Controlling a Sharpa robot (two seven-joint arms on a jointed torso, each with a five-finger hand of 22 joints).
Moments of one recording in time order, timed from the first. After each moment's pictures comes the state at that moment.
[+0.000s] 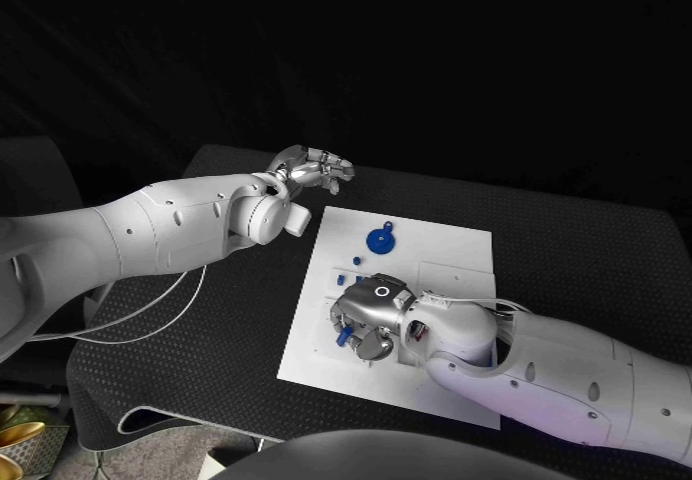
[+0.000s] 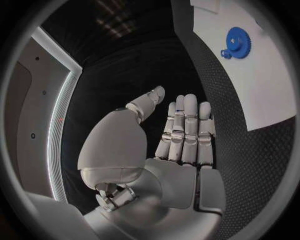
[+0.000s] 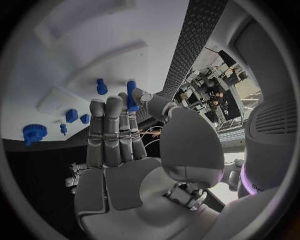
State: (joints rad) left arm 1.26 -0.72 -0.12 1.16 -0.14 -0.27 0.28; left_hand 1.16 -0.18 0.59 -0.18 0.06 0.92 0.15 0.30 0.51 1.21 0.10 0.12 0.26 0.99 0.00 0.93 0.56 0.02 0.78 -0.09 0.69 1.31; right arm 1.05 -0.45 -0.15 1.54 -1.90 -0.18 -0.10; right_hand 1.17 -0.20 0.87 -0.21 0.05 1.04 0.10 0.39 0.49 1.35 0.04 0.13 0.27 1.30 -0.07 0.75 0.93 0.23 1.08 0.03 0.81 1.24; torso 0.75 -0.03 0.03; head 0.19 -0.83
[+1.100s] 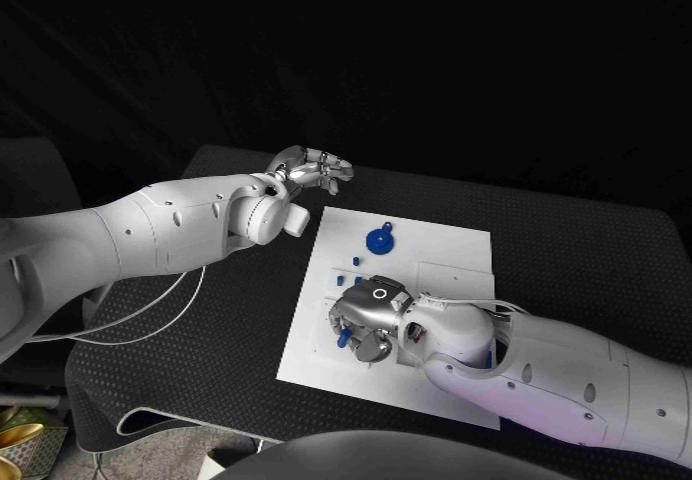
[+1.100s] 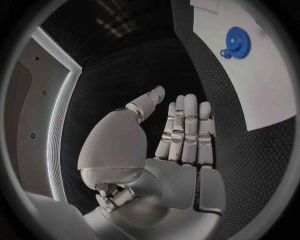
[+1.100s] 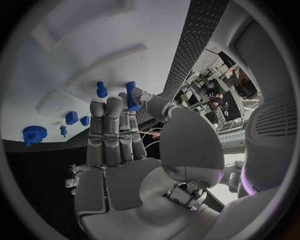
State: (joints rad) left arm 1.26 -0.72 -0.12 1.16 -0.14 -0.27 0.28; left_hand 1.16 -0.18 0.59 -0.18 0.06 0.92 0.15 0.30 0.51 1.20 0.10 0.12 0.26 0.99 0.00 0.93 0.56 0.02 0.78 -0.09 0.69 1.31; right arm 1.05 -0.44 -0.15 1.53 -1.91 -0.17 -0.11; right_hand 1.17 -0.20 0.87 -0.22 0.04 1.04 0.10 0.38 0.49 1.35 0.04 0.13 0.28 1.31 -0.07 0.75 0.93 0.23 1.08 0.02 0.82 1.24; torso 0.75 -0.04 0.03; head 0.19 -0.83
